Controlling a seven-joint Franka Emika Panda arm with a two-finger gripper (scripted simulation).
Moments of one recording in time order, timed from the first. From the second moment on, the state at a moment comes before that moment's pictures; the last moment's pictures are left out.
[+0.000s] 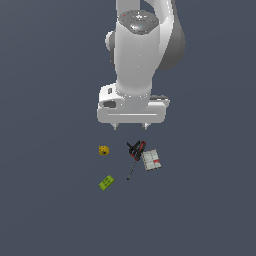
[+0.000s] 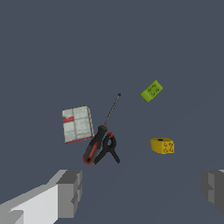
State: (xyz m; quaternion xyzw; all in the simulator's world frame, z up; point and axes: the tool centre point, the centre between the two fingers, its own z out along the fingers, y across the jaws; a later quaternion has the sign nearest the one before) arm 0.025 0.008 0.263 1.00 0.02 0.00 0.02
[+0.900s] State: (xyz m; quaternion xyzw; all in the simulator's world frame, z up) arm 0.039 0.100 0.095 0.99 0.11 0.00 0.00
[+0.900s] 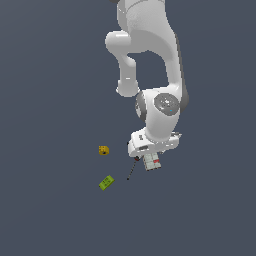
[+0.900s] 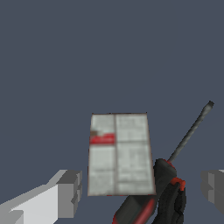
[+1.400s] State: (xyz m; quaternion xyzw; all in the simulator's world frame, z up) arm 0.036 0.110 0.076 0.99 0.12 0.00 0.00
